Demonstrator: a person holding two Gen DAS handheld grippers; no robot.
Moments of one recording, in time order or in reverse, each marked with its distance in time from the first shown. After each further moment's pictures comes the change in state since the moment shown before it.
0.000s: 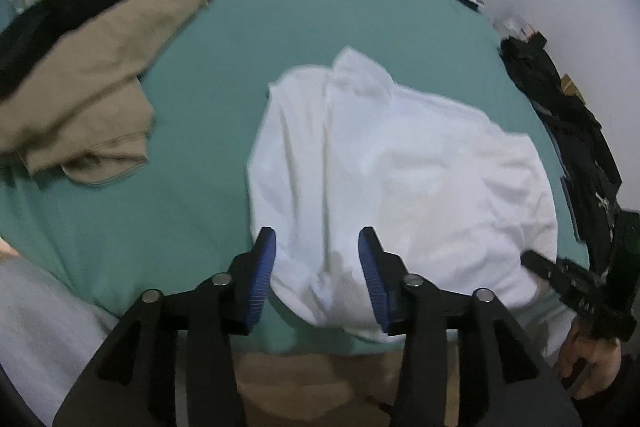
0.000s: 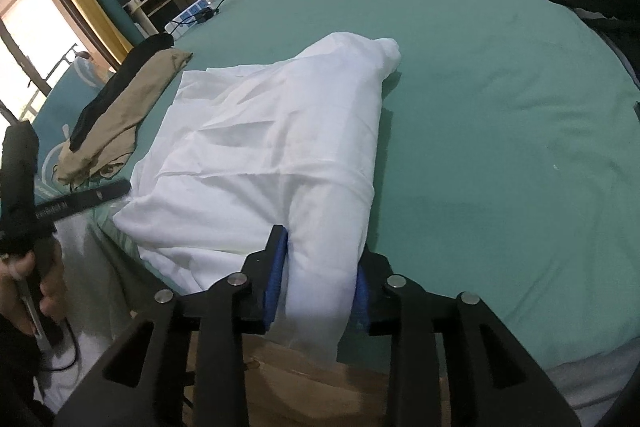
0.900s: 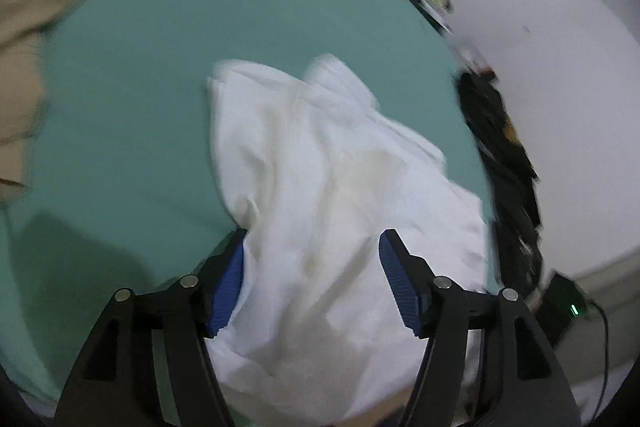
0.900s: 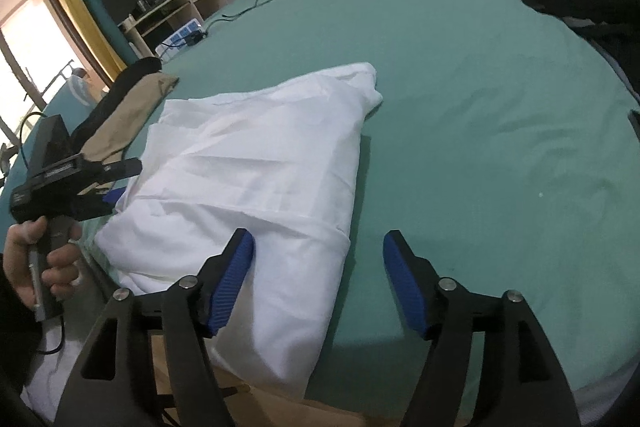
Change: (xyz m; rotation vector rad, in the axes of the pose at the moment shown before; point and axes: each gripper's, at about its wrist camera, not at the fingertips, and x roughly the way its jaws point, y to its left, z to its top) left arm 0.074 0.014 0.032 -0.162 0.117 -0.402; right arm 0.004 -0.022 0.008 0.020 -0.081 -0.019
